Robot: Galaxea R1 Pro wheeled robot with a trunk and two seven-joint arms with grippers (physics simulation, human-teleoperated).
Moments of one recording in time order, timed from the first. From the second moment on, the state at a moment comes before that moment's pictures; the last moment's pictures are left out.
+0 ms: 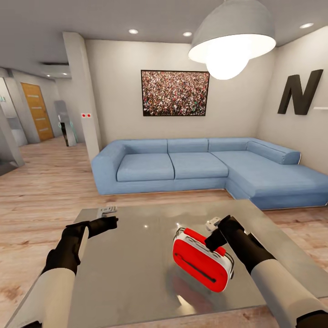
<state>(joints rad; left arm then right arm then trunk) -0.71 -0.03 0.38 -0.91 -0.22 0.58 -0.56 -0.76 -0.10 0.28 -0.85 0.48 0.94 0.67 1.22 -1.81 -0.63</state>
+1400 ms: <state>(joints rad) -0.71 -0.03 0.38 -0.90 -0.22 0.58 -0.56 -0.77 -0.10 0.28 -0.86 0.49 0.94 0.67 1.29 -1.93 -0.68</state>
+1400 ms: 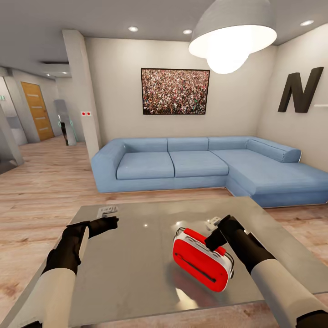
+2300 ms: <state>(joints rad) -0.71 -0.03 0.38 -0.91 -0.22 0.58 -0.56 -0.77 -0.10 0.28 -0.85 0.48 0.94 0.67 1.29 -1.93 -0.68</state>
